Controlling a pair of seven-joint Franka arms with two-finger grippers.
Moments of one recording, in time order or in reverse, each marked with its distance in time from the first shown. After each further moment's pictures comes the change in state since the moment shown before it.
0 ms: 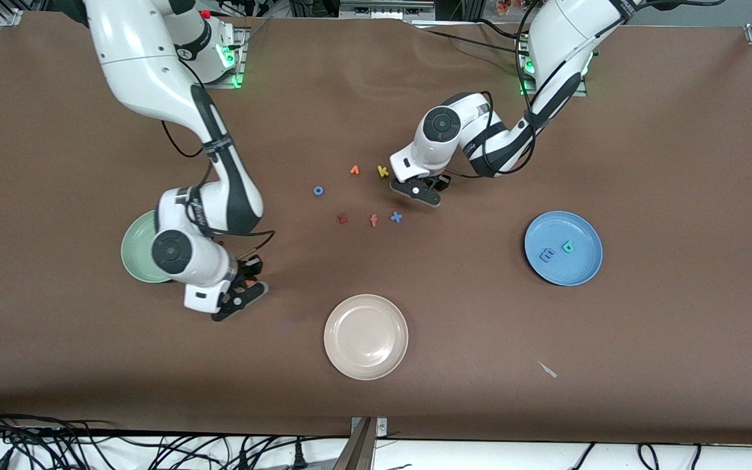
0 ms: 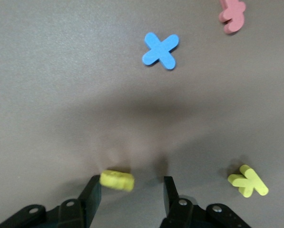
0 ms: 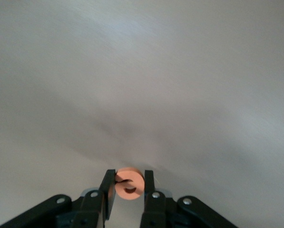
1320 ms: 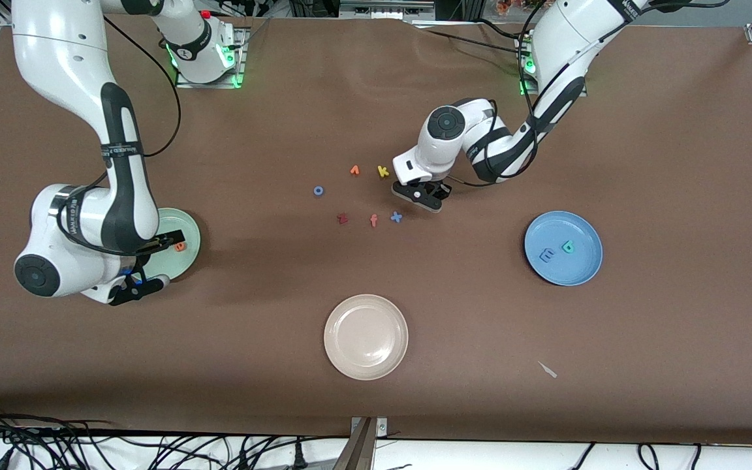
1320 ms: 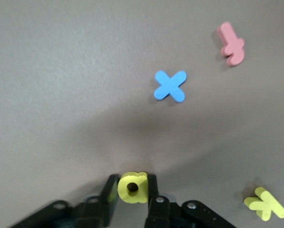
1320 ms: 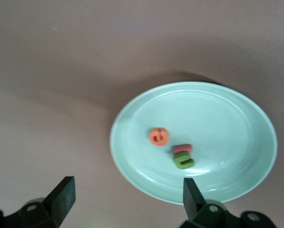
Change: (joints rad) left arm 0.007 0.001 0.021 0.003 0.119 0.068 -0.011; right arm -0.103 -0.061 -0.163 0.037 0.050 -0.467 -0.003
